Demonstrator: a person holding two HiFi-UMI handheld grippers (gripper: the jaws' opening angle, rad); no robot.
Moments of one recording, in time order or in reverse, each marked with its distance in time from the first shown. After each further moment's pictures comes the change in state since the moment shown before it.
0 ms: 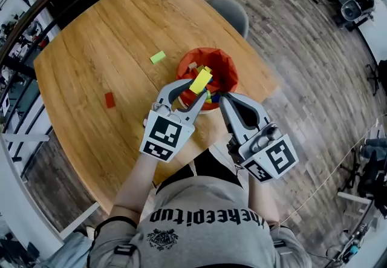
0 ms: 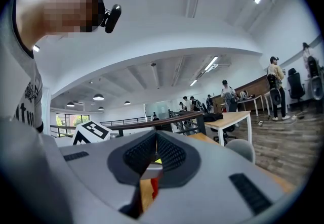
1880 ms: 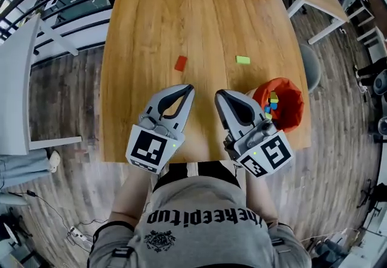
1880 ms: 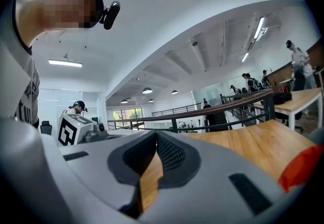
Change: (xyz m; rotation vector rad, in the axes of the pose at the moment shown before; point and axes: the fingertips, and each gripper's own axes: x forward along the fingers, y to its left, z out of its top) left arm -0.245 0.078 -0.032 -0.188 -0.189 0.659; right arm 0.109 0.186 -0.037 -0.011 0.134 0.624
